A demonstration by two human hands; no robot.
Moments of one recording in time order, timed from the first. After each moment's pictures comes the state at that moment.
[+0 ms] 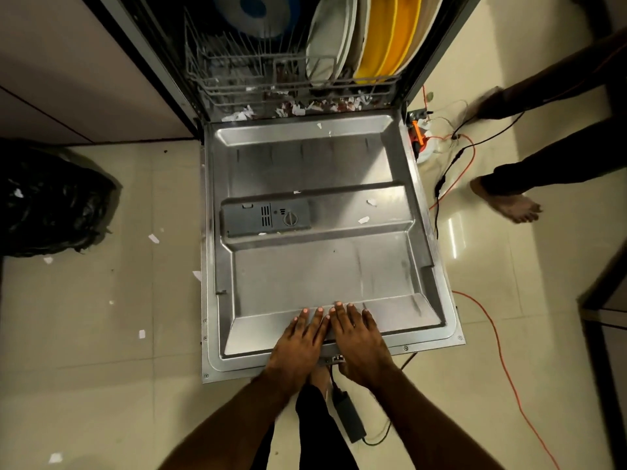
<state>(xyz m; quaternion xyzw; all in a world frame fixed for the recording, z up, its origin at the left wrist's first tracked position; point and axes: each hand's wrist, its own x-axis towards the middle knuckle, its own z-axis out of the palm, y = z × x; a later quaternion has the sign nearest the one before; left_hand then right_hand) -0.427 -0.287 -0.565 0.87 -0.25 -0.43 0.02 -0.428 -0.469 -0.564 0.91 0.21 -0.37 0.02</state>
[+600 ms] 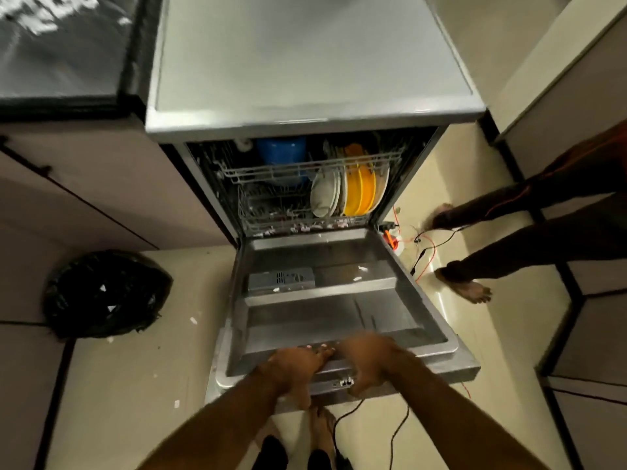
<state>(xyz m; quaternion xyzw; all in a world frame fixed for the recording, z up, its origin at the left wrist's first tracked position) -0.278 -0.251 -0.276 0.83 -0.26 -0.48 0.10 -0.265 -0.460 -0.265 0.86 0.25 -0.45 -0.03</state>
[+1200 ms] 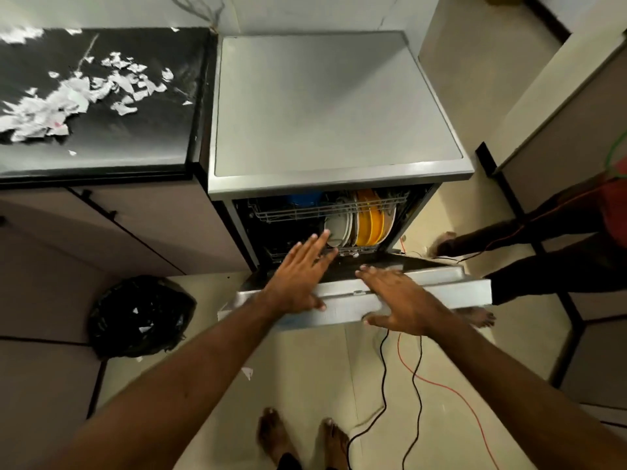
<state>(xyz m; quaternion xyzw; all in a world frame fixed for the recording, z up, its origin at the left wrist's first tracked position) -0.129 -0.198 -0.111 0.95 -0.28 -0.11 0.09 -0.163 -0.467 -0.100 0.95 0.23 -0.21 -0.07</state>
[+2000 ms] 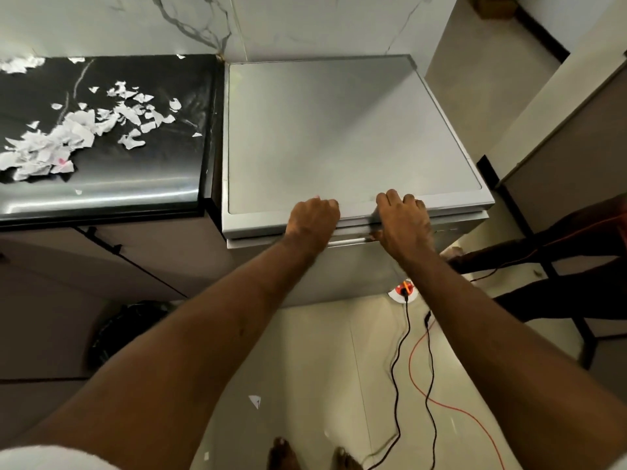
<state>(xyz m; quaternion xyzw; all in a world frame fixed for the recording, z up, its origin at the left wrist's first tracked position) 0.028 -0.203 -0.015 0.98 -0.19 -0.04 -0.09 0.014 -0.392 -0.031 0.99 0.07 0.04 0.09</state>
